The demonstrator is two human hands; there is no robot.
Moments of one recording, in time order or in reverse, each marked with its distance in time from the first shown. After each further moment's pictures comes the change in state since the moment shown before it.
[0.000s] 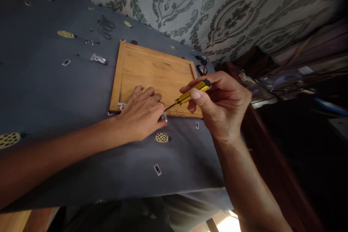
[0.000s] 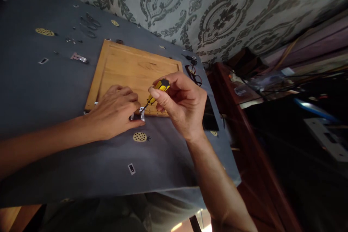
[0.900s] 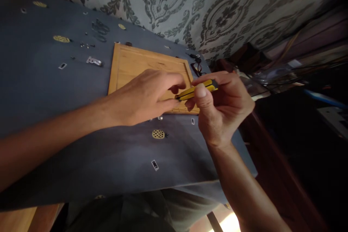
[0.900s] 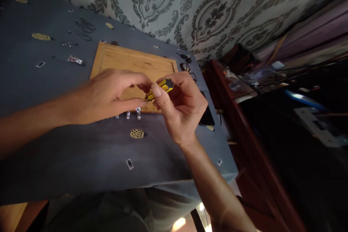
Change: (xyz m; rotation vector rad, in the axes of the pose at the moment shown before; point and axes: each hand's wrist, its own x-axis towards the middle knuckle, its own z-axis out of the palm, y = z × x) left_hand 0.014 0.005 -0.060 -0.461 0.086 0.099; right_hand -0.019 -0.006 0.004 -0.154 0.239 -0.184
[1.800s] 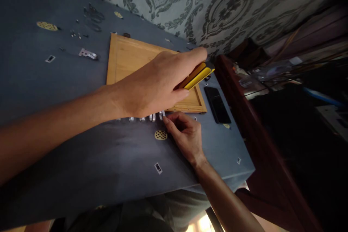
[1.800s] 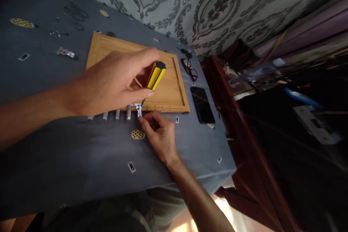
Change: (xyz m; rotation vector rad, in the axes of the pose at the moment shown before) left_hand 0.019 -0.009 -0.002 -0.051 0.040 0.072; right_hand -0.066 0.017 0.008 -0.156 -0.312 0.624
